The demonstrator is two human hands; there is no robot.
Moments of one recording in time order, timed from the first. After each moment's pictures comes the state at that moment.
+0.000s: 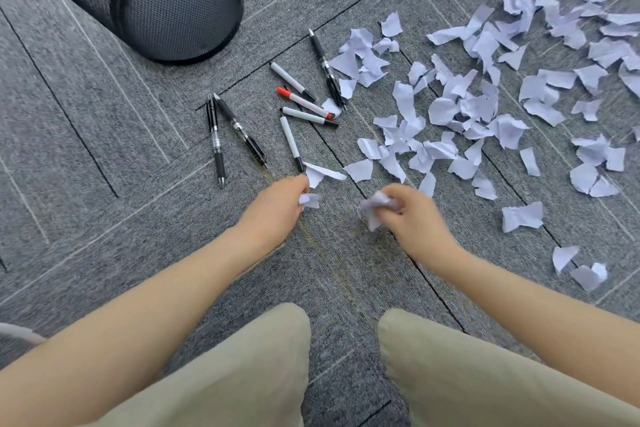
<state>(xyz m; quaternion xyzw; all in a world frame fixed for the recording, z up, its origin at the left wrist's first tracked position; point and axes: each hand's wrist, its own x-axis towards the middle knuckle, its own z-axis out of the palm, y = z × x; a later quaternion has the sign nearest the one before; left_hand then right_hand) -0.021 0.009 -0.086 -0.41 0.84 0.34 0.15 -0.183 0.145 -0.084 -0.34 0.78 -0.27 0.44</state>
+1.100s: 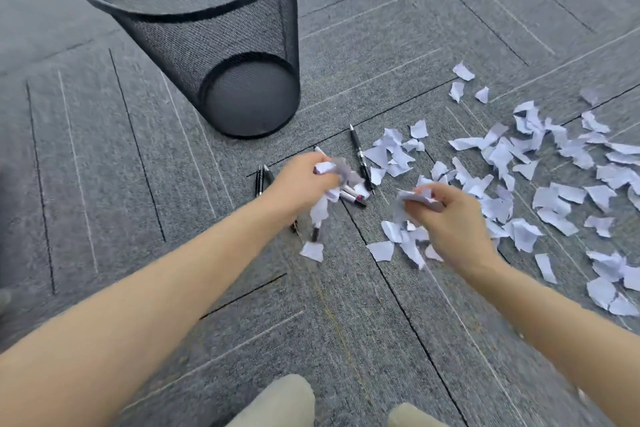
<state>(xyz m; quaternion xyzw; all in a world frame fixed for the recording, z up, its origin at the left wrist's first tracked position) -0.068 -0.071 0.007 -0.51 0.68 0.53 -0.05 -0.226 0.063 -0.013 -0.35 0.77 -0.39 0.35</state>
